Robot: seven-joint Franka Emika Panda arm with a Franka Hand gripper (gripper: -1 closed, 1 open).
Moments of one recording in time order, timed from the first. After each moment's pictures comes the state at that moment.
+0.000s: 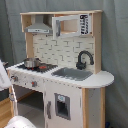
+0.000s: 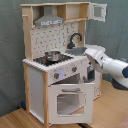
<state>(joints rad) -0.35 -1.49 1.29 -2.50 -0.01 2.73 -0.15</state>
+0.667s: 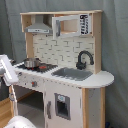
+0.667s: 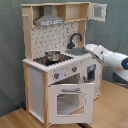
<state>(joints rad) -0.36 -1.47 1.21 -2.56 -0.01 2.72 -0.38</state>
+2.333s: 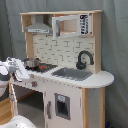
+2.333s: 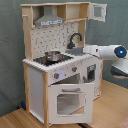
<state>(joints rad) -0.38 -1.29 1.13 -2.59 0.02 2.59 -0.86</state>
